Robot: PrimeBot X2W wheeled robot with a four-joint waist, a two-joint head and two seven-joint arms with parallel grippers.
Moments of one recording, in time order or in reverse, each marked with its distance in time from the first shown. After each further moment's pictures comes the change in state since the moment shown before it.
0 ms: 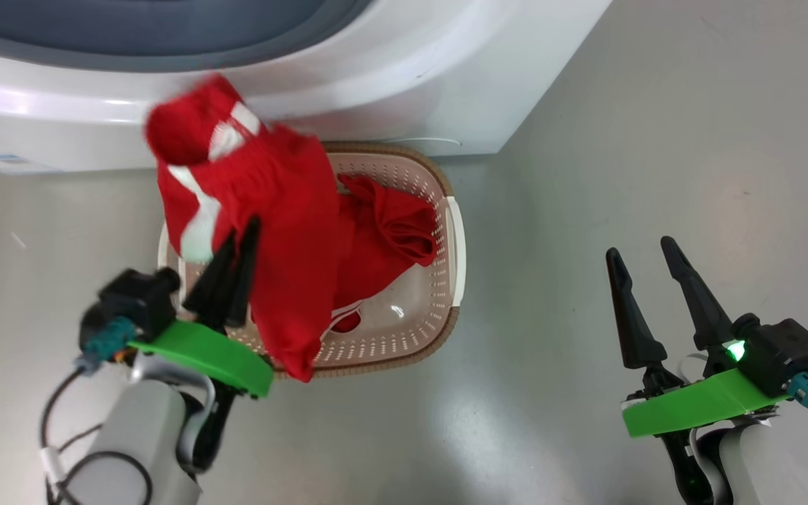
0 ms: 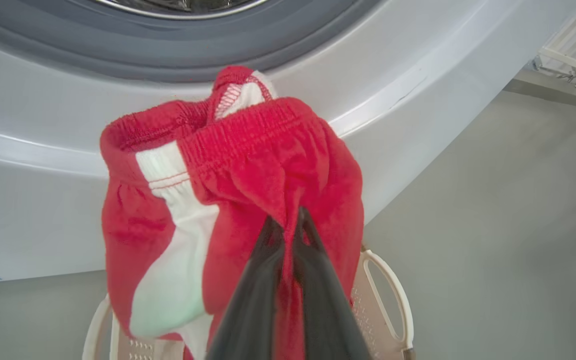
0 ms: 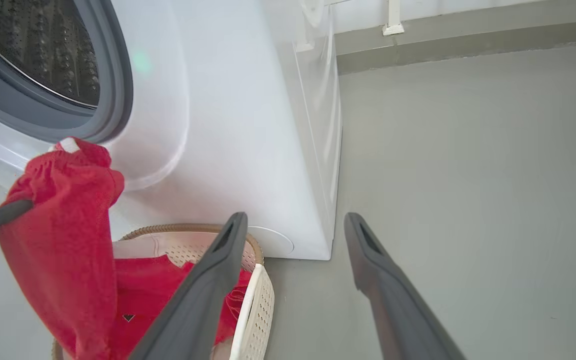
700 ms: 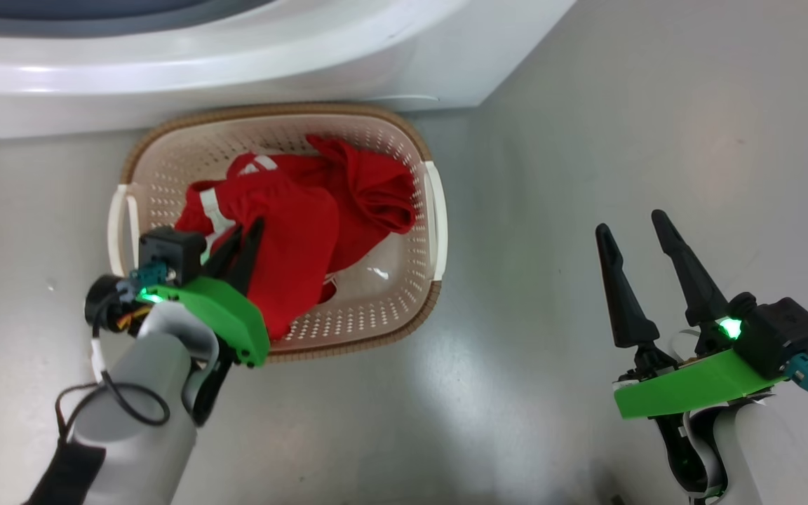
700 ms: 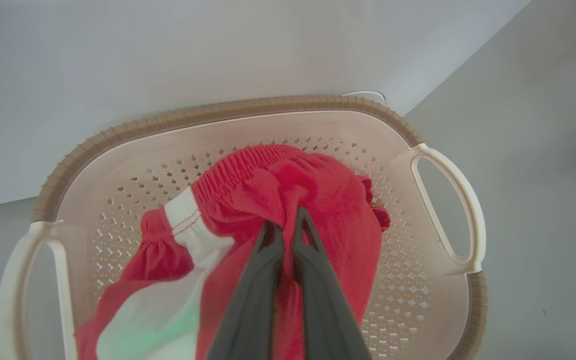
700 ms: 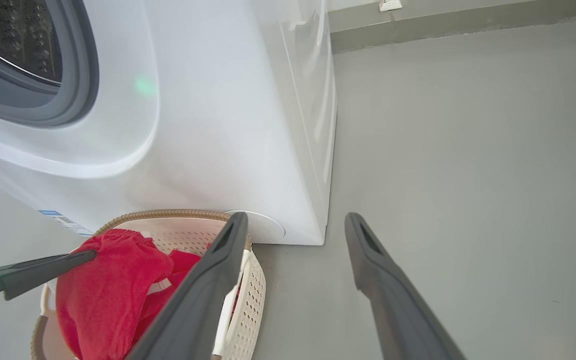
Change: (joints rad) left arm -0.258 0.007 -0.226 0.458 -0.081 0.000 0.000; right arm -0.050 0.000 0.024 -0.016 0.002 0.000 0.000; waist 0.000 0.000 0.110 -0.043
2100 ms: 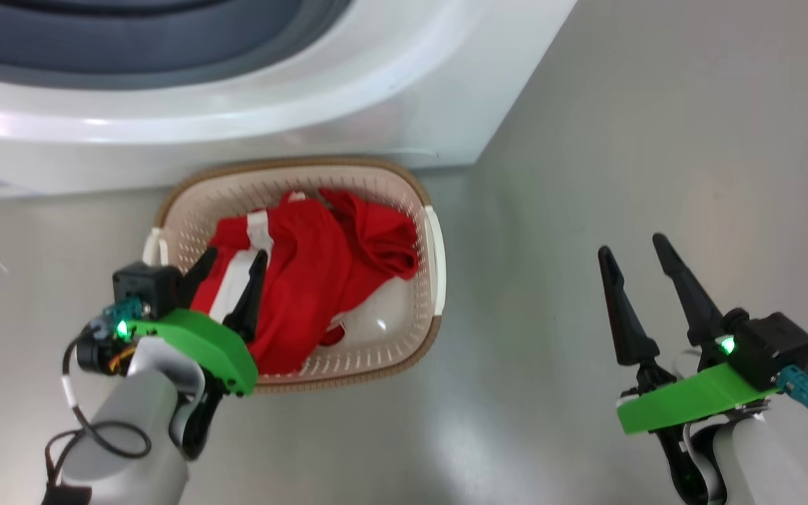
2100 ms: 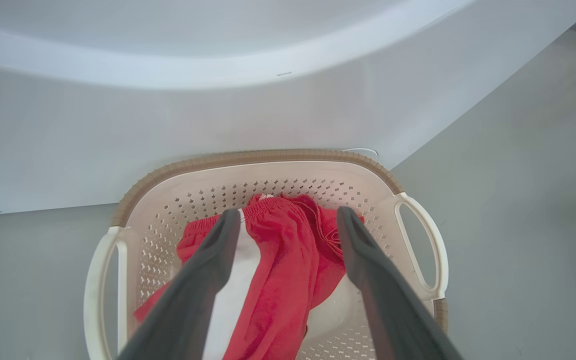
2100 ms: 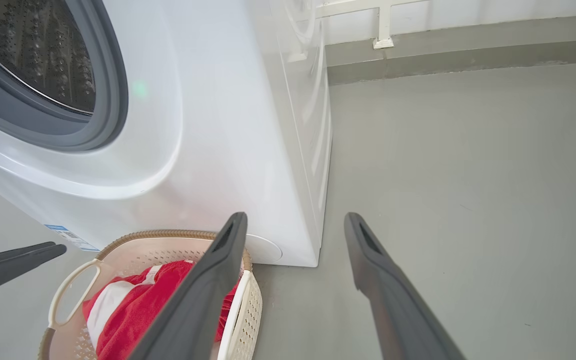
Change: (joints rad) left arm 0.081 0.014 0.051 -0.030 -0.074 0.000 0.000; right arm 0.023 -0.001 -0.013 0.048 -0.016 0.000 0.000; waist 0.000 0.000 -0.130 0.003
